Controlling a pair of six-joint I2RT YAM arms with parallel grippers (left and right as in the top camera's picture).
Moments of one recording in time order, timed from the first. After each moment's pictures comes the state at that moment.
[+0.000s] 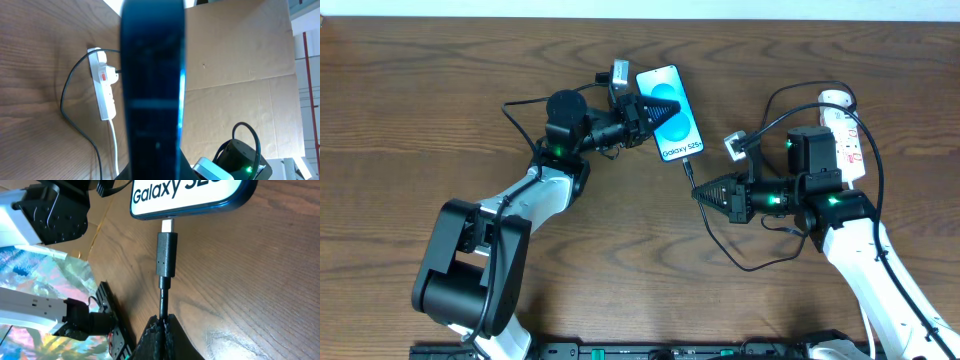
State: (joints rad) left arm -0.31 1.81 0.92 0.88 0.91 -1.36; right arm 0.19 1.29 0.82 -0.44 -0.99 0.14
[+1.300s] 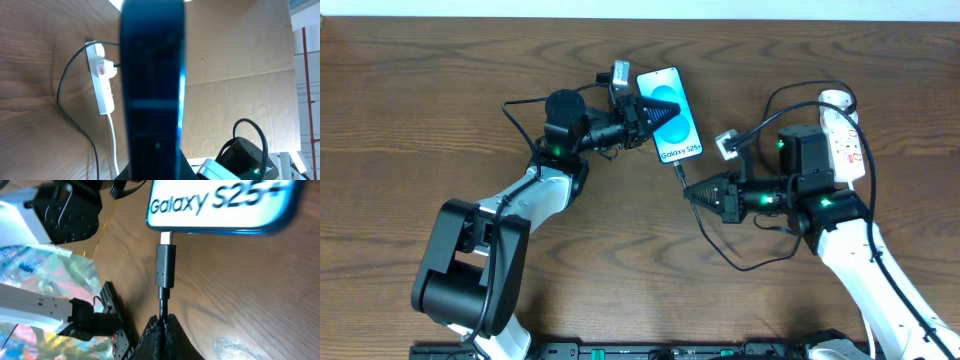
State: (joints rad) left arm -0.31 1.81 0.92 0.88 0.95 -1.36; right arm 0.24 1.29 0.82 -0.38 -0.99 0.18
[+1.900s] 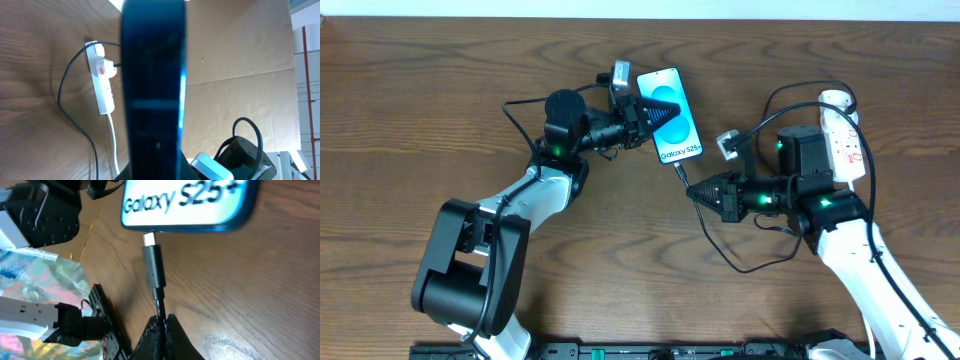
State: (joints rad) left arm -0.31 1.81 0.92 0.88 0.95 -1.36; right arm 0.23 1.29 0.82 -0.40 -0.92 0.18
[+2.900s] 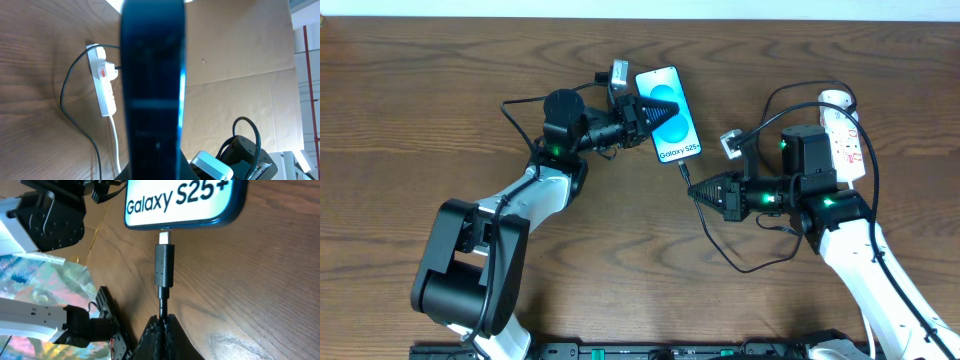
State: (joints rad) left arm -0.30 1.81 0.92 0.88 0.95 -1.34; right arm 0.22 1.29 0.82 -0.40 -0.95 0.21
